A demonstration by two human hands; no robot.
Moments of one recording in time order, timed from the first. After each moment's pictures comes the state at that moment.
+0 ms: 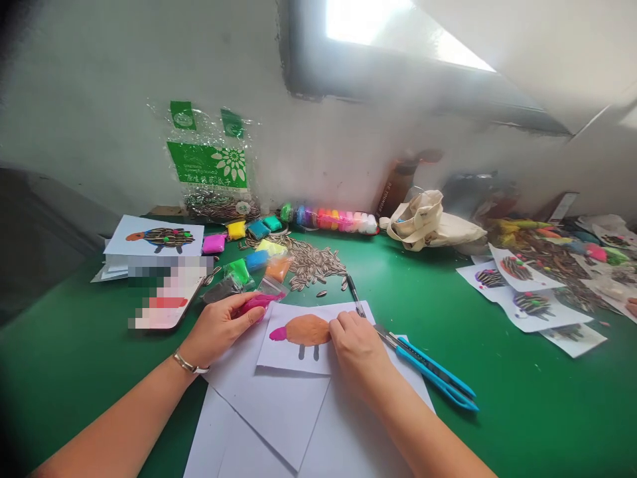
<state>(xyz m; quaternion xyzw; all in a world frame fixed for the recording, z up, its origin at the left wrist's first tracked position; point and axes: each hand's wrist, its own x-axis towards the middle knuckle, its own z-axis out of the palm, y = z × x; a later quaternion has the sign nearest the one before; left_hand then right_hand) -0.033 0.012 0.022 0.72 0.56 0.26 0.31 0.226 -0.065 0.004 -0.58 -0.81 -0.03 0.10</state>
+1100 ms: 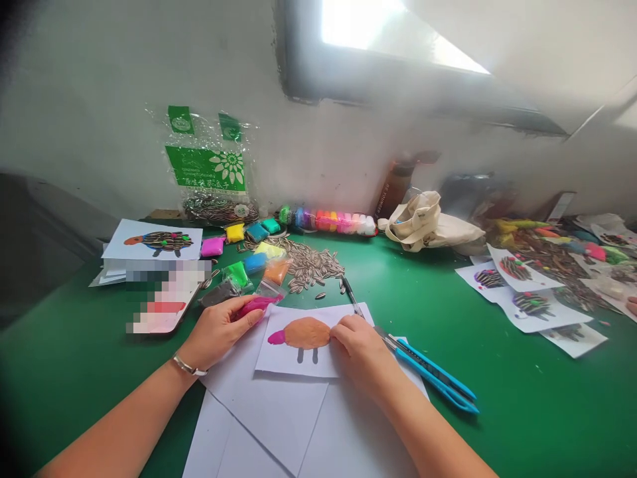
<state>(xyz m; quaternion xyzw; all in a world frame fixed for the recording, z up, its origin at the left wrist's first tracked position) -0.033 0.016 0.015 0.73 0.56 0.24 0.29 0.241 -0.062 -0.003 -0.56 -0.80 0.11 0.18</state>
